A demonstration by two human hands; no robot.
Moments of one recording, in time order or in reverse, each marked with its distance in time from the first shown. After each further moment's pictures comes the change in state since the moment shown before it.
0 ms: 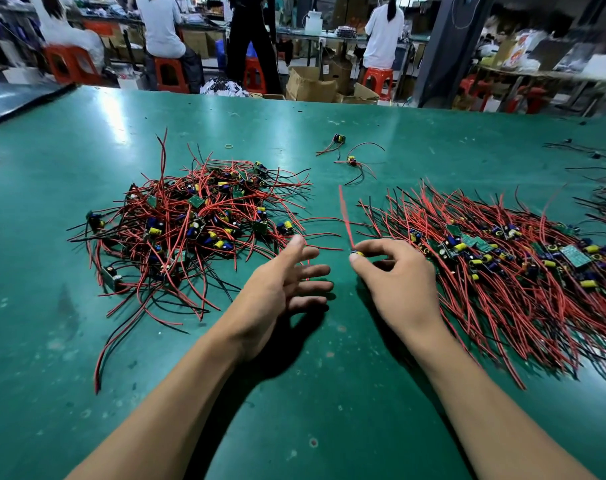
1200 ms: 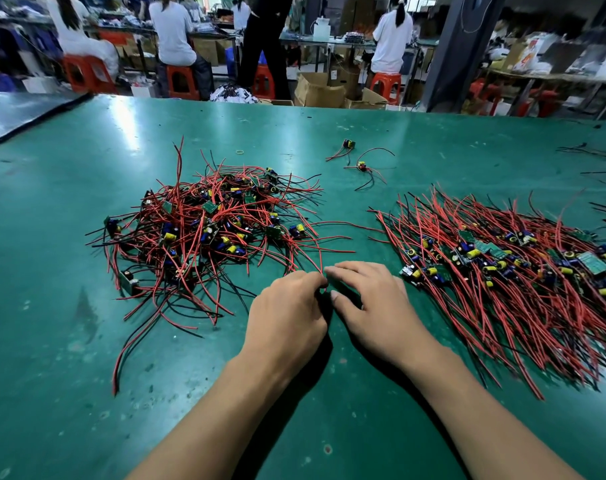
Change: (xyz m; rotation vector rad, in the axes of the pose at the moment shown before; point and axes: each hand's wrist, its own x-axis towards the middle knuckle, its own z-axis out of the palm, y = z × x) left_hand -0.009 -0.017 0.002 1.276 0.333 0.503; right_hand -0.013 0.015 0.023 -0.430 -0.378 -0.308
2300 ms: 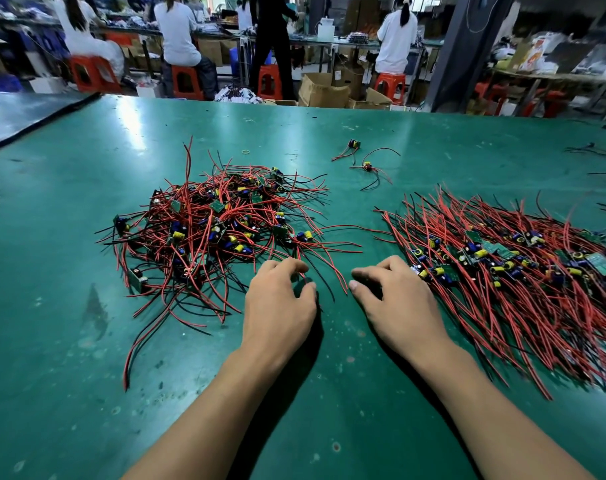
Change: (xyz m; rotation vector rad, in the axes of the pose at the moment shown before) left_hand 0.010 -0.022 0.002 -0.164 0.127 -0.243; right_hand 0.000 -0.004 -0.012 -0.036 0.064 0.222
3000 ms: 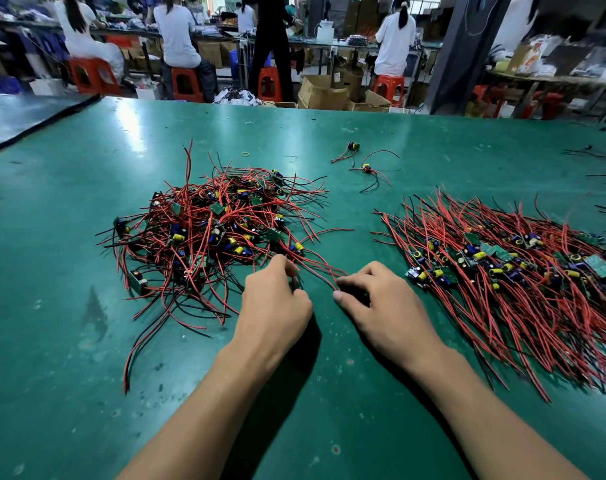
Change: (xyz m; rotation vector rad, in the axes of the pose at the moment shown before) left_hand 0.004 0.007 -0.011 -0.021 -0.109 -0.128; right_hand -0.003 -0.004 0.002 0.075 -0.079 -0.119
